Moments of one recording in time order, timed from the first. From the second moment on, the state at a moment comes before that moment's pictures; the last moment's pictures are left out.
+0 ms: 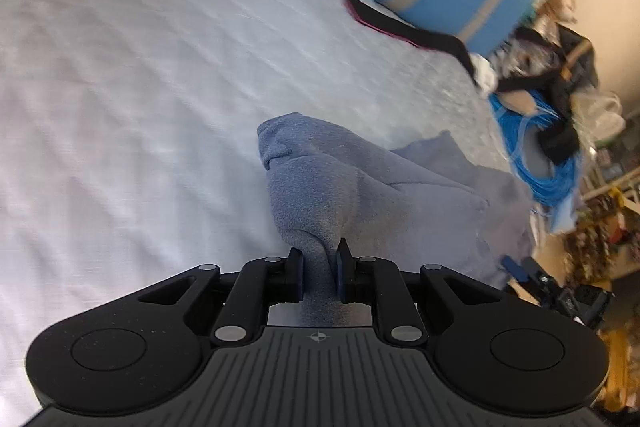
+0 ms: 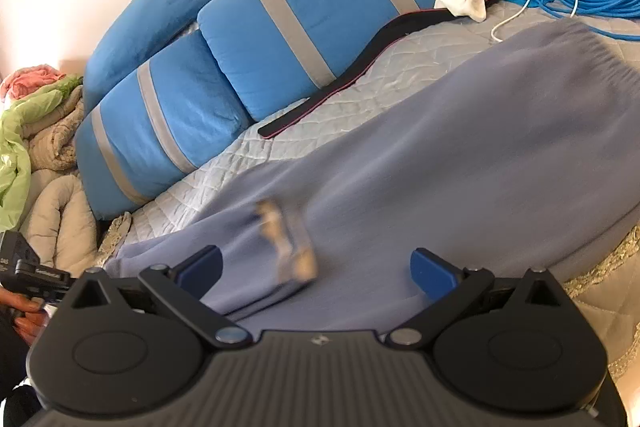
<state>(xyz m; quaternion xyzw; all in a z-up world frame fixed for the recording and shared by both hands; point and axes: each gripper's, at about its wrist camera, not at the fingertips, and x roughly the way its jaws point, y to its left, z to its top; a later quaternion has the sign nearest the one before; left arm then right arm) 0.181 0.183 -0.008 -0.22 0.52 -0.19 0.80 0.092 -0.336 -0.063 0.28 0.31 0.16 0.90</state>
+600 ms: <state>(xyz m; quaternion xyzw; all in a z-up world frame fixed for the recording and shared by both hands) 0.124 0.320 0.058 -0.26 0.51 -0.10 0.81 0.093 -0.295 -0.051 0.16 0.31 0.24 0.91</state>
